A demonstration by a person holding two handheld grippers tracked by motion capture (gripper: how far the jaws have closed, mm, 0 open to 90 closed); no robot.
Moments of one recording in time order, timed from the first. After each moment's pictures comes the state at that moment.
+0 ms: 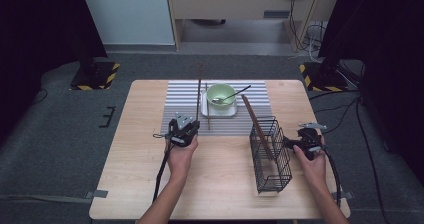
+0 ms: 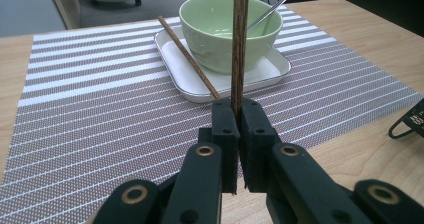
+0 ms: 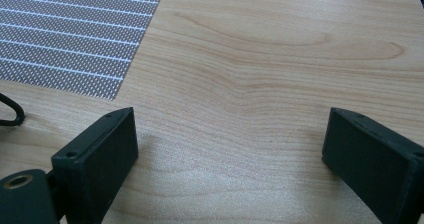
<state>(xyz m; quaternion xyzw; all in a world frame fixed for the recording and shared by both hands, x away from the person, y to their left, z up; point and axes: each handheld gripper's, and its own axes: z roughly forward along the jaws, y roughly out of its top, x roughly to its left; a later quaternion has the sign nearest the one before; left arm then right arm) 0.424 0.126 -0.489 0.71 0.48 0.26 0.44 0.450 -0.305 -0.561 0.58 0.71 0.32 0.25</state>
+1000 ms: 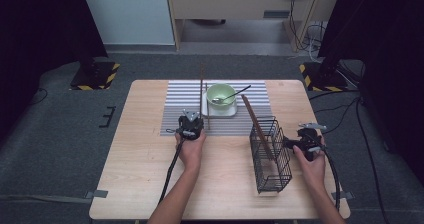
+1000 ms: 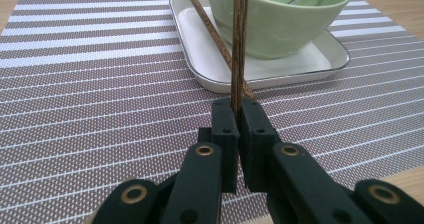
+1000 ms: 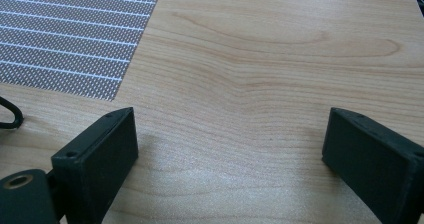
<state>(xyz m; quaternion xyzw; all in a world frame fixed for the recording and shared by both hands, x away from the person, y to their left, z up) 0.468 0.104 -0.528 0.69 0.54 0.26 0.40 0.449 -0.304 -0.561 0.59 0.70 0.31 0.25</state>
